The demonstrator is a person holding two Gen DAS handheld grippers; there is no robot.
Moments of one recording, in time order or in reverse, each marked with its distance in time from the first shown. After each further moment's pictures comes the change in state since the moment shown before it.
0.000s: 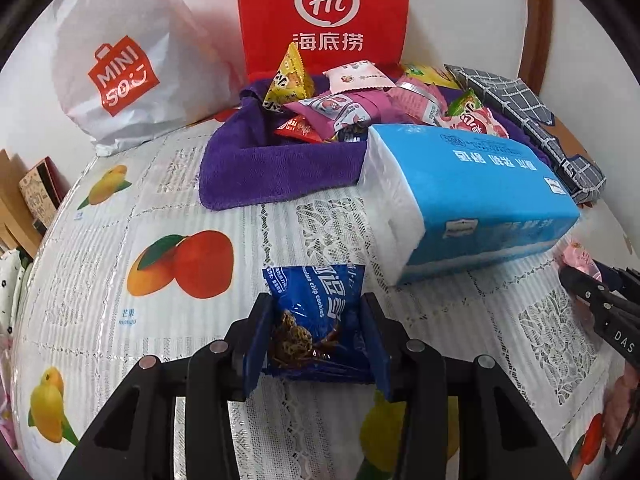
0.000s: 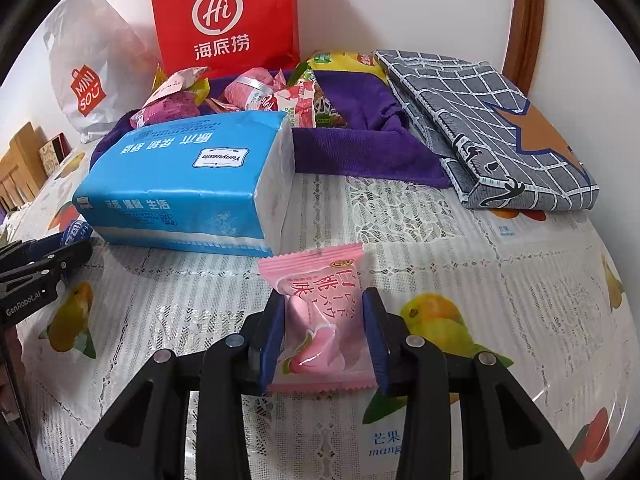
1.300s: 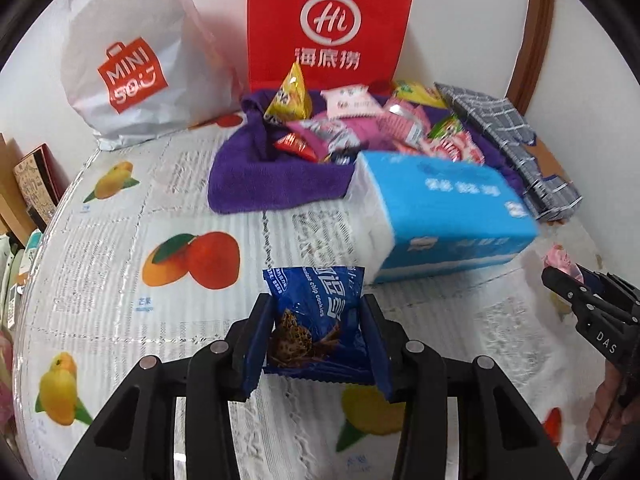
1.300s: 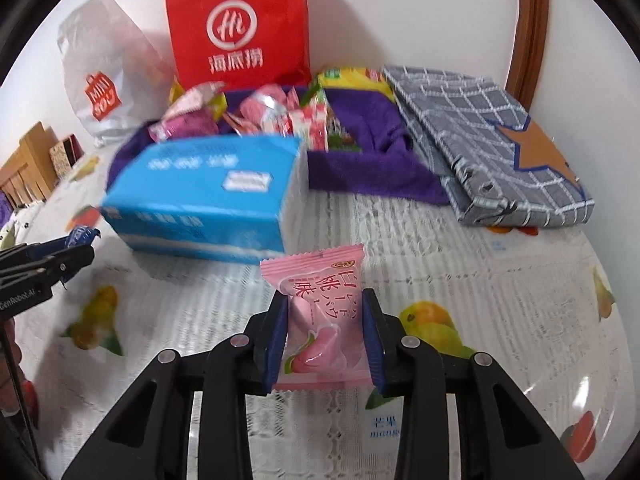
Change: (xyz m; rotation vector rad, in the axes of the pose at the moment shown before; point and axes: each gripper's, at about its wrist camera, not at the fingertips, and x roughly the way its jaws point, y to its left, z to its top) left arm -0.039 0.011 0.007 -0.055 0.005 -0.079; right arm -0.036 0.005 0.010 -0.022 -0.044 0.028
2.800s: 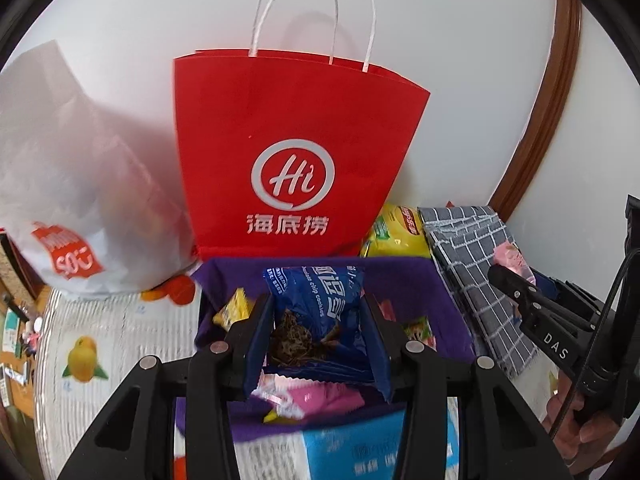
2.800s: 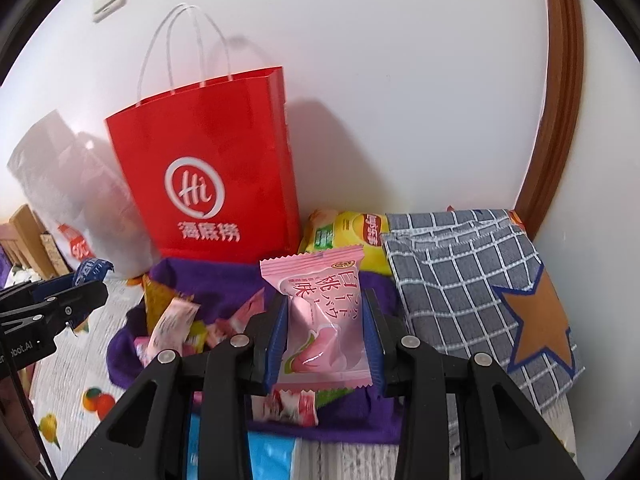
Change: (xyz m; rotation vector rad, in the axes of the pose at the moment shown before) left arm 0.012 -0.021 0.208 -0.028 -0.114 -0.087; right arm 0.026 -0.022 0.224 0.037 -0.142 0.004
